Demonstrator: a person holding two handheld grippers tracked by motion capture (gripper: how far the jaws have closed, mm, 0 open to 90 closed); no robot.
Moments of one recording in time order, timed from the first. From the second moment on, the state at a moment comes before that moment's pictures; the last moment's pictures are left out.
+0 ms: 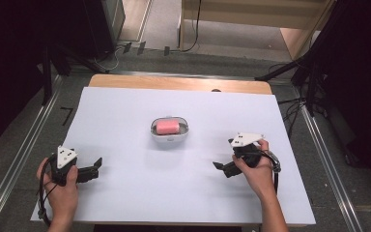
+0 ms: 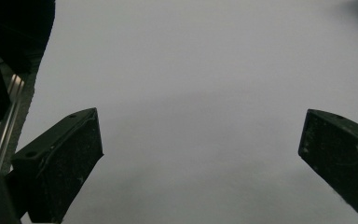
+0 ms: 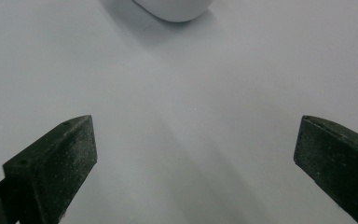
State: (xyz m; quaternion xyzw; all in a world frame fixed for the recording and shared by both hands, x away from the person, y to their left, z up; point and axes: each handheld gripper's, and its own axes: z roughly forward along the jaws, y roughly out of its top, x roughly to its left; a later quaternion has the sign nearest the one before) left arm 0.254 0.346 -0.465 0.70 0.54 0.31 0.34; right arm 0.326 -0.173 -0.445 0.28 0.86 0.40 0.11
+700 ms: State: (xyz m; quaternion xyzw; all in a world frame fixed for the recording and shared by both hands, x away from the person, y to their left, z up) left arm 0.253 0.345 -0.465 0.70 0.54 0.32 0.34; right arm 0.293 -0.222 -0.462 0.33 0.84 0.42 0.13
